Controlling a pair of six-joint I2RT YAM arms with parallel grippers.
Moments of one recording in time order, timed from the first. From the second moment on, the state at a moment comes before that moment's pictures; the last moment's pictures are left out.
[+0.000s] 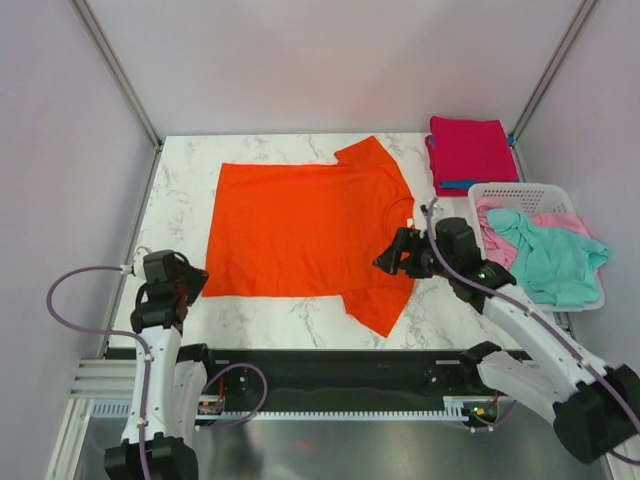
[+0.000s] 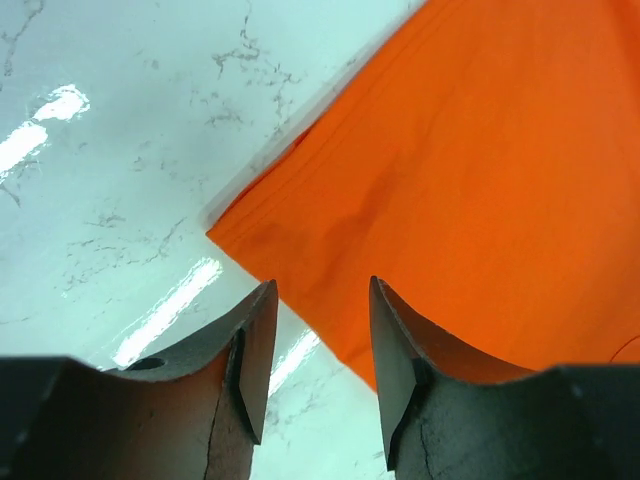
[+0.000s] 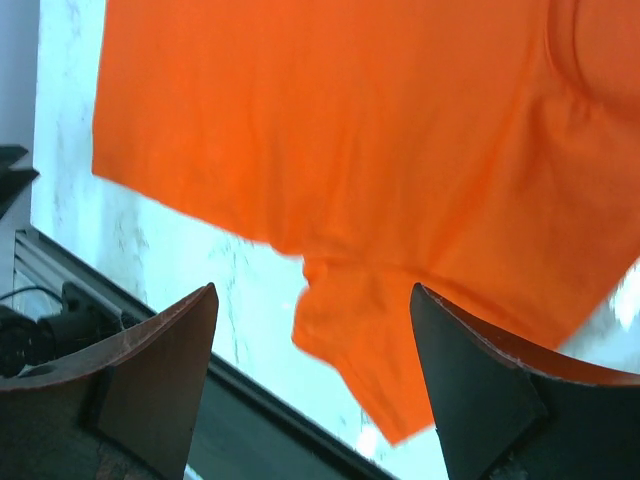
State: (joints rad) left arm 0.19 0.68 0.50 -0.63 -0.06 -0.80; right arm 0.43 1.05 0.74 -0.29 -0.27 0.57
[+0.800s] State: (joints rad) left arm 0.19 1.00 0.40 -0.43 -0.18 -0.95; right arm 0.44 0.74 0.44 -0.47 -0.19 0.66
